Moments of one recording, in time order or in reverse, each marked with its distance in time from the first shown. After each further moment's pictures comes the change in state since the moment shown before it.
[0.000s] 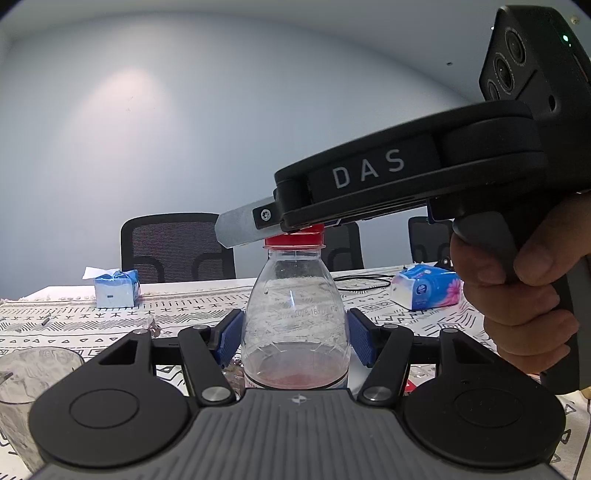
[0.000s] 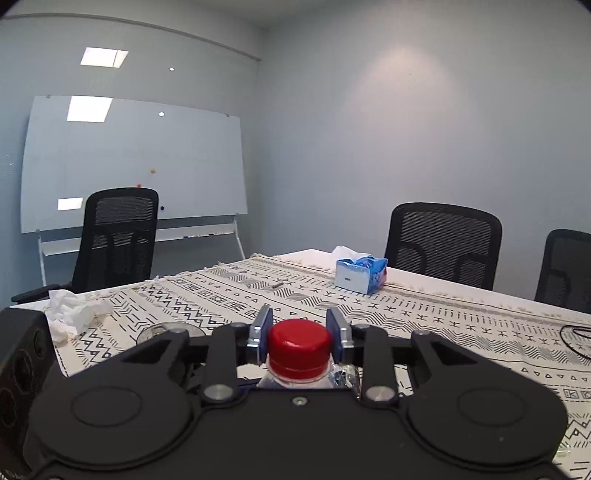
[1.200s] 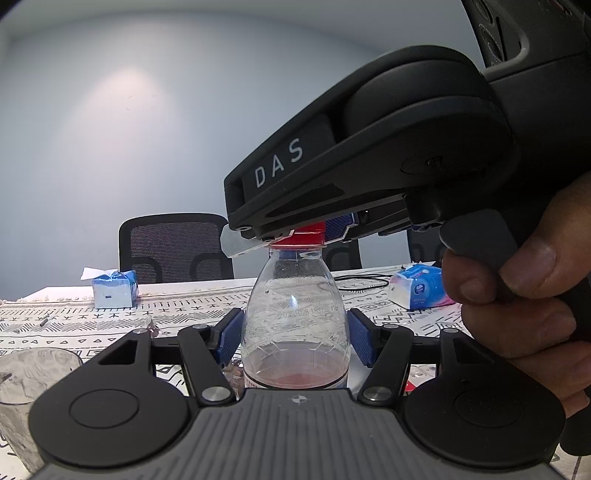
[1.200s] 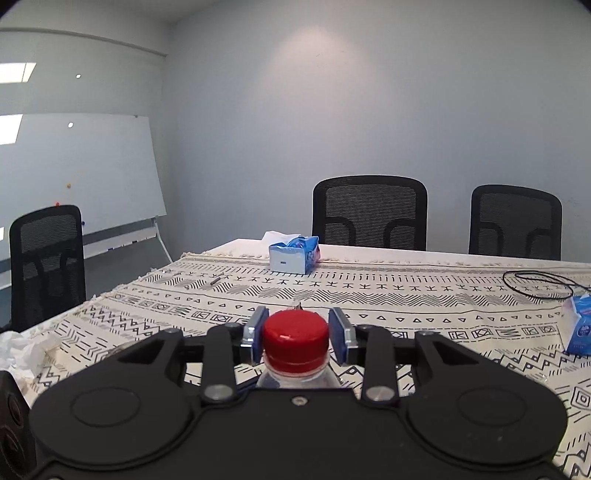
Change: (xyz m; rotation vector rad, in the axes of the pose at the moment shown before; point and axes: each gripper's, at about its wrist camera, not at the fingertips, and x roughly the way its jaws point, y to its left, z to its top) left arm 0.001 -0.015 -0.010 0.013 -0.012 0.005; right arm 0.000 0.030 -0.006 0.172 0.034 -0.301
